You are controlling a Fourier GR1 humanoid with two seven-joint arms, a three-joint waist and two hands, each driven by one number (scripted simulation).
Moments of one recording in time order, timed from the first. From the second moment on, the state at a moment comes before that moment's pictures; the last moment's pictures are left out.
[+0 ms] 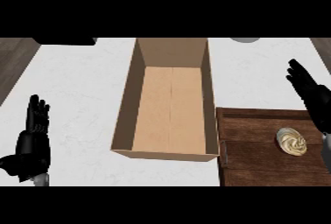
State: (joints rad) left arm 0.06 0.30 -0.06 -1.59 0.10 0.45 -0.16; right arm -0.23 -0.53 0.02 -1.46 -0.15 0.01 0.15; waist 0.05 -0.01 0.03
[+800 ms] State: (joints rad) left arm -0.02 0.40 -0.27 -1.65 0.10 0.17 -0.05; right arm 0.05 -0.53 0.08 -1.38 0.46 -0.59 0.34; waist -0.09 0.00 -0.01
